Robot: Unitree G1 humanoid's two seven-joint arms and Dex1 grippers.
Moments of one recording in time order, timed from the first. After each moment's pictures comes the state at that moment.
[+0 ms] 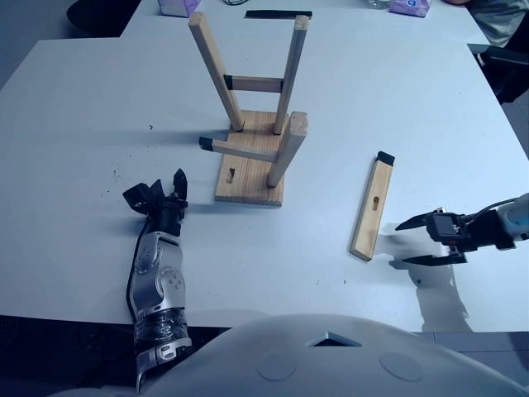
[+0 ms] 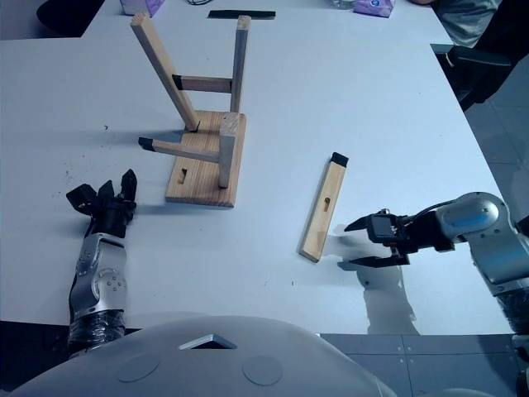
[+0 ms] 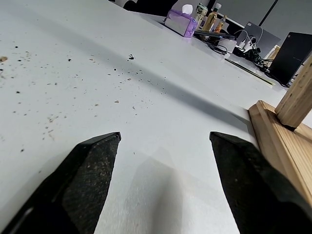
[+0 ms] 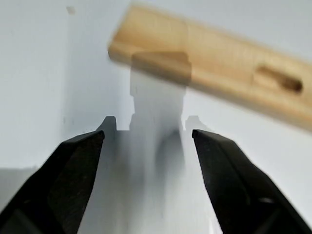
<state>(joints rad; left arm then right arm) 0.16 0.05 0.32 0.00 -0.47 0.08 -0.14 0.14 -1.07 0.10 -0.14 0.20 0.02 1.37</state>
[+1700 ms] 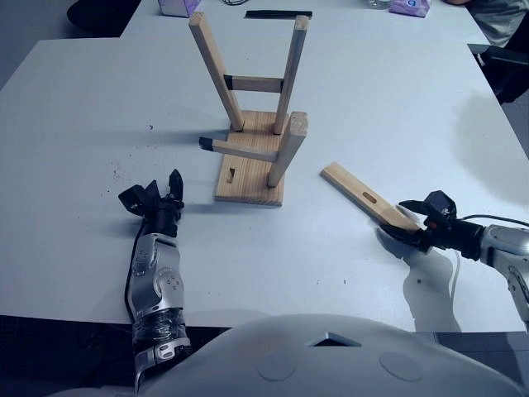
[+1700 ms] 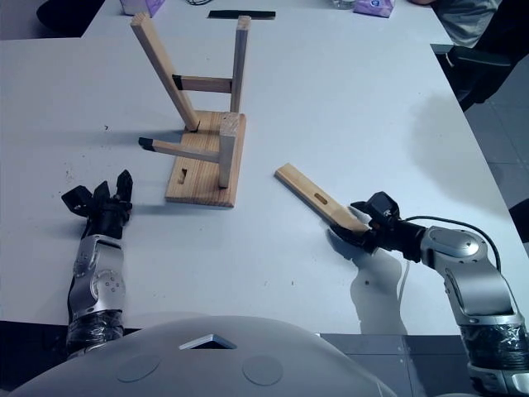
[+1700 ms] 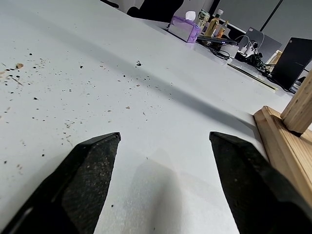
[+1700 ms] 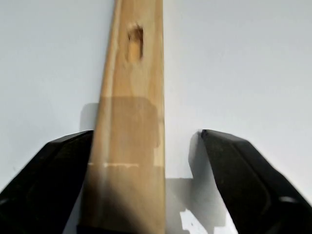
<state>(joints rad) 0.16 0.04 0.34 0.03 -0.47 0.04 -0.16 0.29 -0.81 -0.10 -0.21 0.27 0.42 0.91</state>
